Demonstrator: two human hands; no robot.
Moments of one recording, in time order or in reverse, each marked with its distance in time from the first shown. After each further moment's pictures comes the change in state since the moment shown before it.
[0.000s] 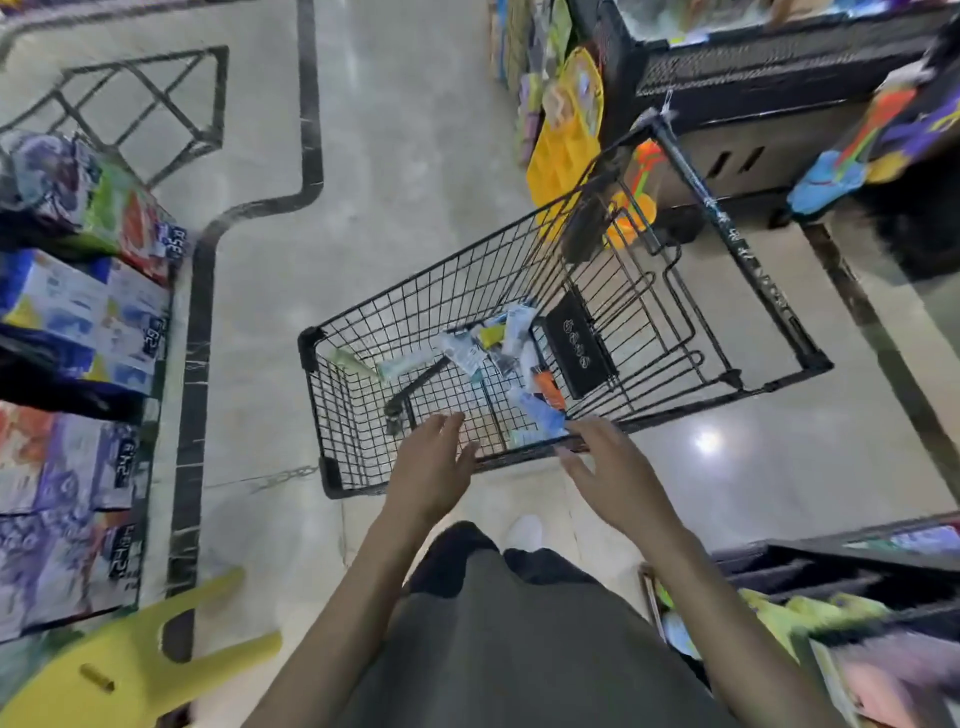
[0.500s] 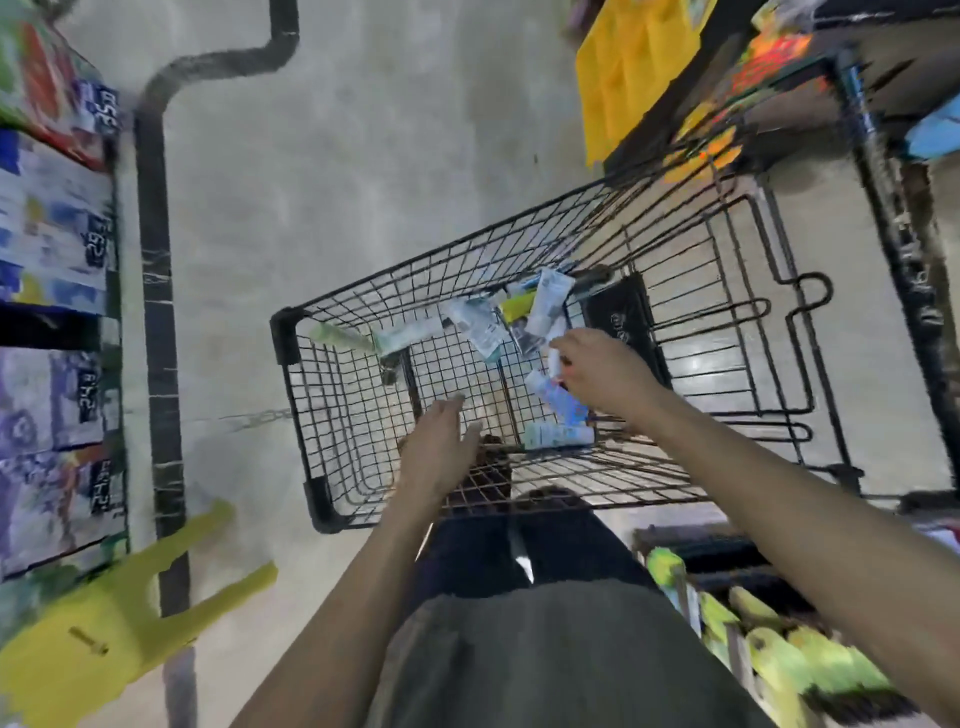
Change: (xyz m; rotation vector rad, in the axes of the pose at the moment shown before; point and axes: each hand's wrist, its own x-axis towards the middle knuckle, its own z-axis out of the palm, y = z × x) left_hand 0.170 -0.078 0.050 -0.240 -0.257 -0.324; right_hand 0.308 0.008 0.032 -0.434 -0.374 -0.164
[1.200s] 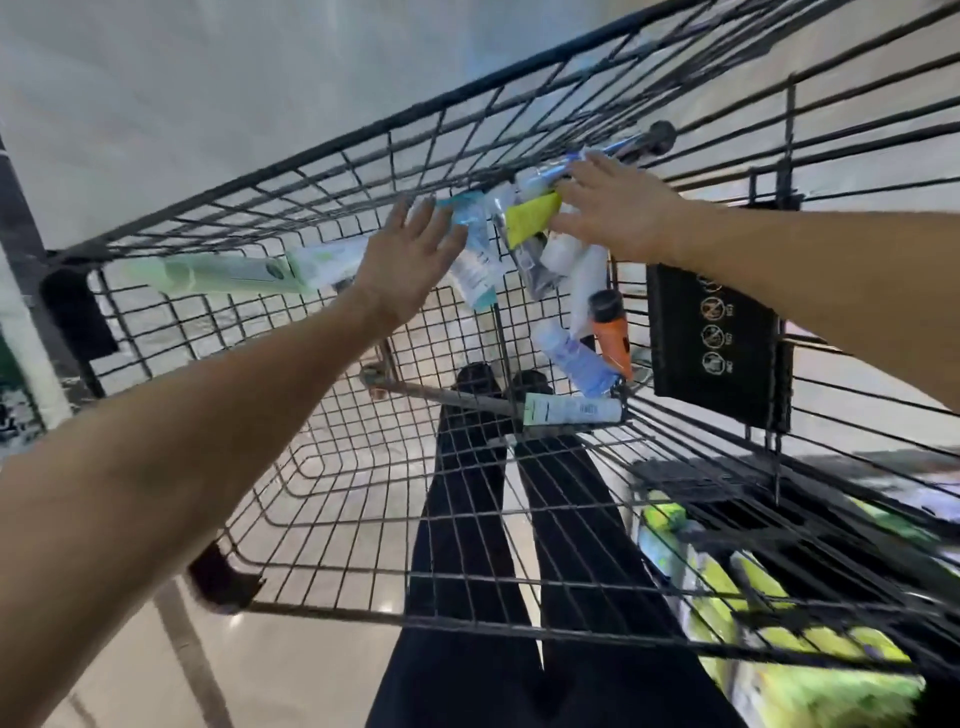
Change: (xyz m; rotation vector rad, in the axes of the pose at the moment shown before) left_hand 0.330 -0.084 0.059 0.967 -0.019 0.623; right_hand 0.287 0.142 0.102 -0.868 -0.164 -0.648
